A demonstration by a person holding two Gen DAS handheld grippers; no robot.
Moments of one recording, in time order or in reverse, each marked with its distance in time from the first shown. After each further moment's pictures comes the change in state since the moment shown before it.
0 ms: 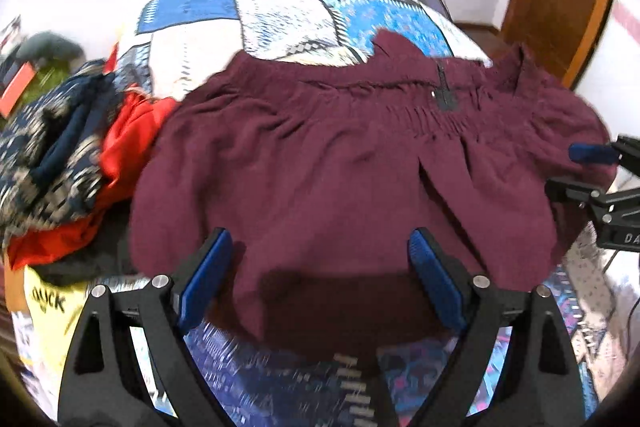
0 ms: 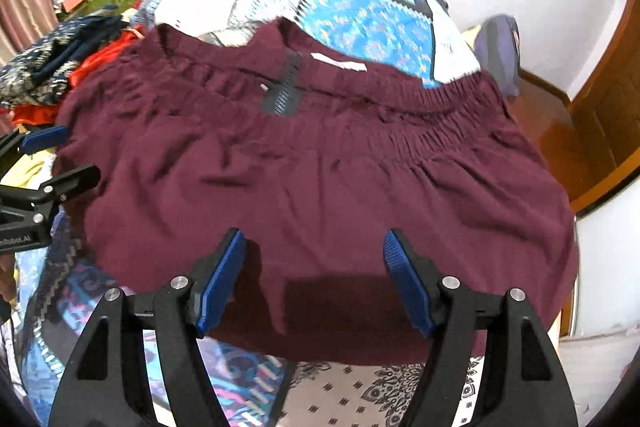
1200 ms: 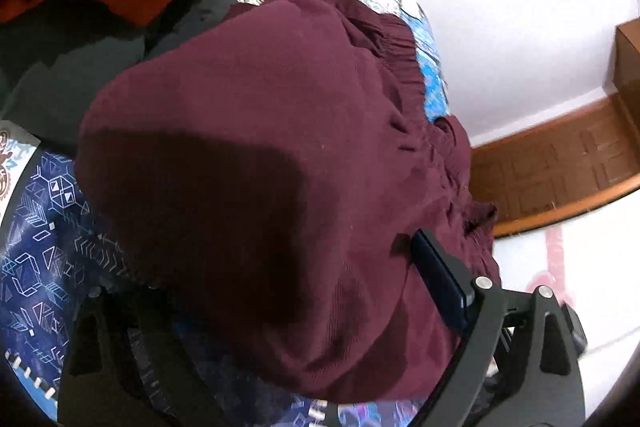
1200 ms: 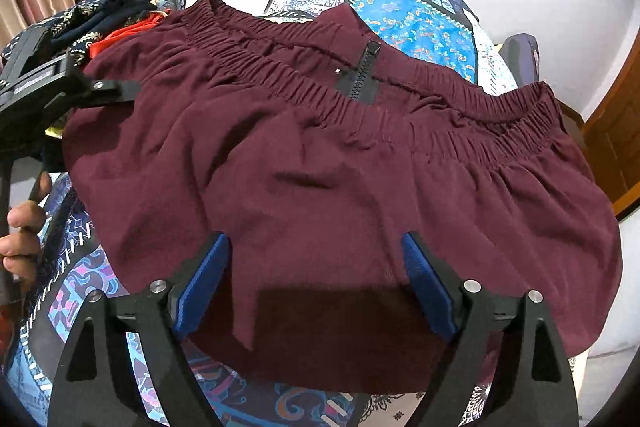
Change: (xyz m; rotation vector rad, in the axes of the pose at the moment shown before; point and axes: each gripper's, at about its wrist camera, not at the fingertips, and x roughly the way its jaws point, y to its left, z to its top) left arm 0.070 0.089 -0.037 -0.742 0.041 -0.472; right arm 0.037 0.045 -0.010 -0.051 -0.034 0.022
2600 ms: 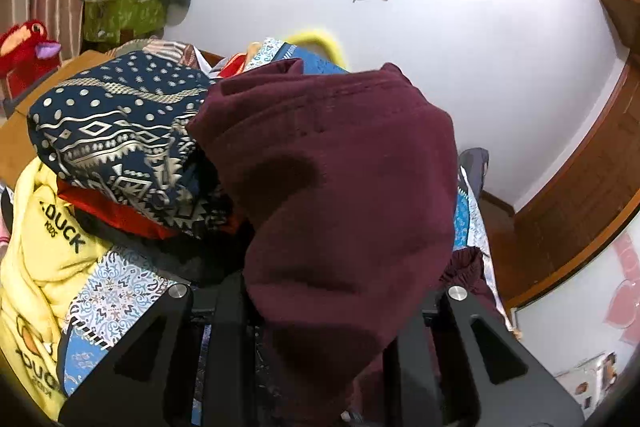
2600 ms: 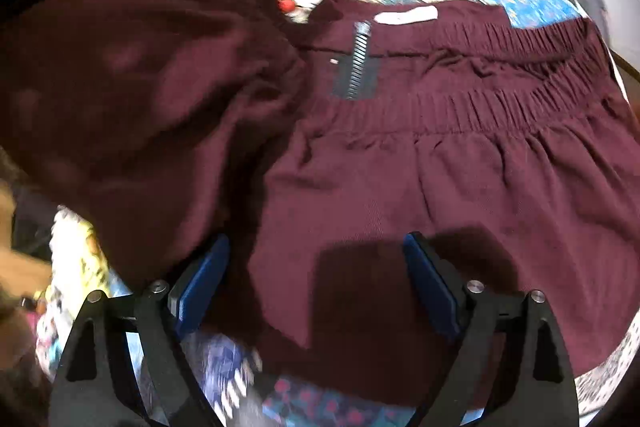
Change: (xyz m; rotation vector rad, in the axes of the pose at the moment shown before) left arm -0.139 -0.104 -0.012 0.253 -0.430 0.301; right arm 0.005 0.105 0.031 0.048 0.154 0.328
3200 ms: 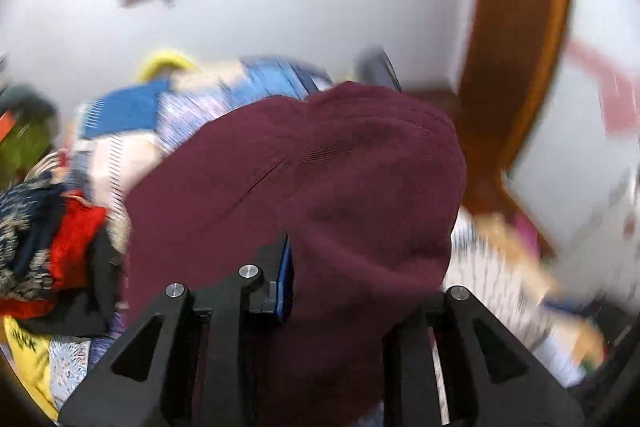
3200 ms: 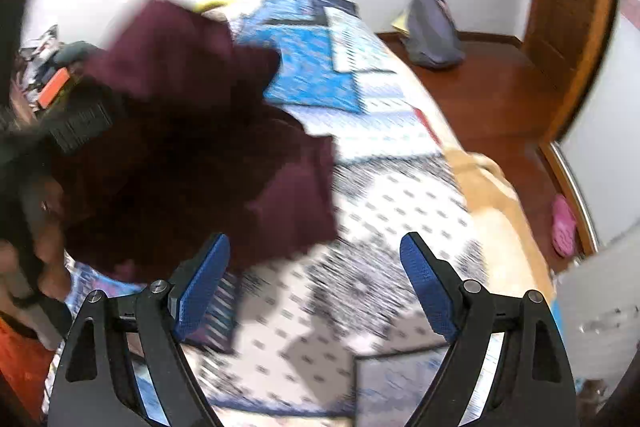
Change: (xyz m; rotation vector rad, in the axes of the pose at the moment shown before) left arm 0.058 -0.234 -0.117 0.638 0.150 -0.152; right arm -0.170 -0.180 -0.110 0.318 -0.278 -0.336
